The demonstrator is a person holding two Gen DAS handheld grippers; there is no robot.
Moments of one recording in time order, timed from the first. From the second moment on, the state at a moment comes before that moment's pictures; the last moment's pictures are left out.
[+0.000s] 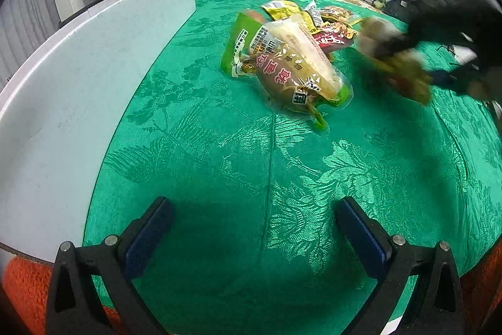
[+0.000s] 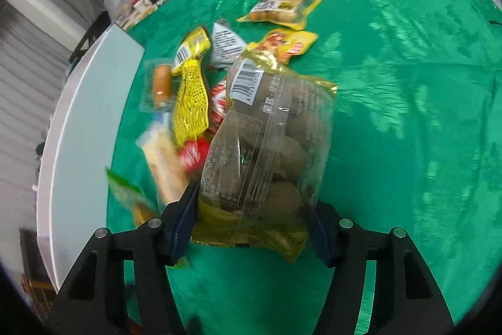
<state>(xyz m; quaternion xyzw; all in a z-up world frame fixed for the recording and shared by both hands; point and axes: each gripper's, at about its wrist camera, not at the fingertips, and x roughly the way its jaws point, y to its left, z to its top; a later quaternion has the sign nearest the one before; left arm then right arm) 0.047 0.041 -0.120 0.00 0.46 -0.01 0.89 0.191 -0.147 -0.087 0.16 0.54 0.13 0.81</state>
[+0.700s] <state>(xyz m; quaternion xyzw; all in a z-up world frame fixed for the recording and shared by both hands) 0.041 0.038 -0.121 0.00 0.44 0.00 0.90 0.103 -0.209 -0.121 0.01 0.42 0.10 0.90</state>
